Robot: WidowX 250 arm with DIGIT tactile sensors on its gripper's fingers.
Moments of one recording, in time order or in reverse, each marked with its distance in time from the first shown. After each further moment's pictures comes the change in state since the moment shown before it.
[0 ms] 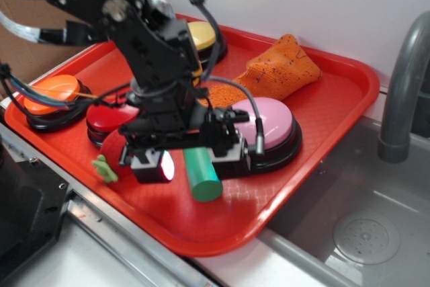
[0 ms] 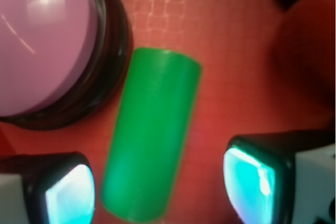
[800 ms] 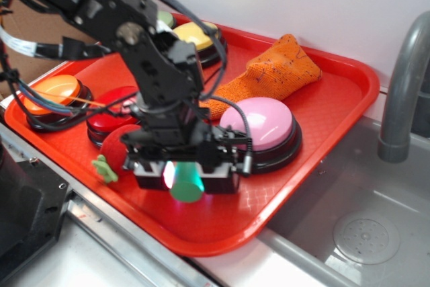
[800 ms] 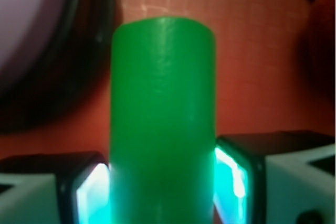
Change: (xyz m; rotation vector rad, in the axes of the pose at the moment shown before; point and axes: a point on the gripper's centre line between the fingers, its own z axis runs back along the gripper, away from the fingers) arm 0.004 0.010 -0.002 0.059 0.005 -0.102
